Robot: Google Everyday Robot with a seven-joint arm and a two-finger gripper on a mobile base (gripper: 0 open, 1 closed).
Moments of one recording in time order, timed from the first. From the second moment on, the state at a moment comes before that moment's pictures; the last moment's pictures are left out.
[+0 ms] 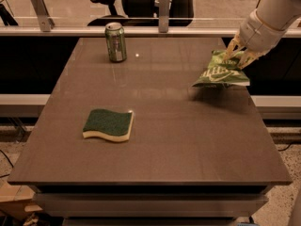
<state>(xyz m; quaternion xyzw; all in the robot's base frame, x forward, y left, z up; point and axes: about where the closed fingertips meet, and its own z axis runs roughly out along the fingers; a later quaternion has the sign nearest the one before) 0.619 -0.254 0.886 -0.90 0.41 -0.05 0.16</state>
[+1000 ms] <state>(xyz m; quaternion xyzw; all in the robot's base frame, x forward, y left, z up) 0.630 -0.256 0.961 -0.90 0.39 -0.12 0.15</state>
